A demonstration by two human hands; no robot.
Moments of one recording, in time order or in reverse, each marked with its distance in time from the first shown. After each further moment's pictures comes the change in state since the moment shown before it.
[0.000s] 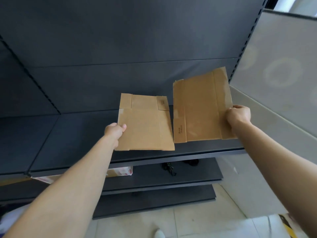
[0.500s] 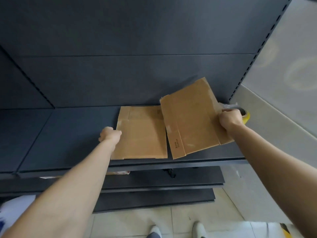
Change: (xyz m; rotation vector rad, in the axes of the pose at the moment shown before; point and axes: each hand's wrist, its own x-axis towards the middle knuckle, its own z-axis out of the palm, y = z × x) left_hand 0.037 -0.013 0.019 0.302 0.217 -0.042; right_hand 0.052 0.005 0.054 -0.263 -0.173 0.017
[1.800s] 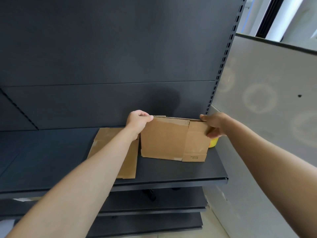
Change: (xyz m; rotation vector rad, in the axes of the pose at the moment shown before) left_hand -0.140 0.167 0.098 -0.183 -0.234 0.472; right_hand 0.059 -0.030 -0.106 -0.117 -0.302 0.056
